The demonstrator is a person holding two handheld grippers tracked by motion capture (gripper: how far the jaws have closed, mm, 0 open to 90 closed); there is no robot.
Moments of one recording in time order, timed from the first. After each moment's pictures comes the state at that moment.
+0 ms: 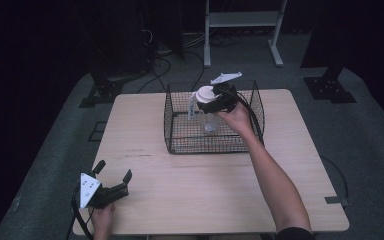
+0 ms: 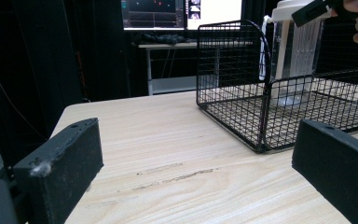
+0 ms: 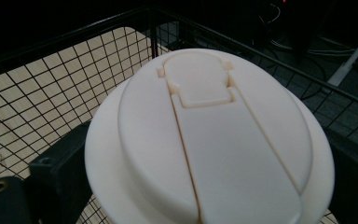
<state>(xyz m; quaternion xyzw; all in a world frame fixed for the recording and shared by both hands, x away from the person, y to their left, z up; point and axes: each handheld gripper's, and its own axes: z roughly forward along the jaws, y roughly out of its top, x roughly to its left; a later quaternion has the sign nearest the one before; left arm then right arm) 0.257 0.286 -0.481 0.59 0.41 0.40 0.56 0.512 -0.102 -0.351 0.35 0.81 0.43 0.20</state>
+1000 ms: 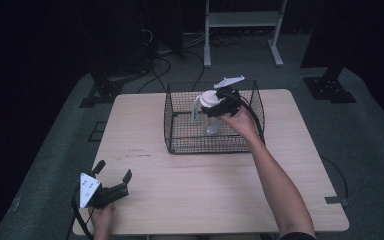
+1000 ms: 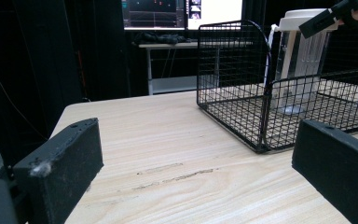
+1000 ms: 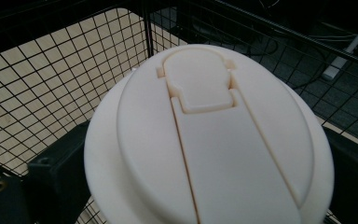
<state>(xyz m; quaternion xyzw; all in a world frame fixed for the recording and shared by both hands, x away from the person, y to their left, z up) 0.258 0.286 -0.481 0.59 0.41 0.40 0.56 0.509 -0.112 -0.362 0.35 0.82 0.42 0.19</state>
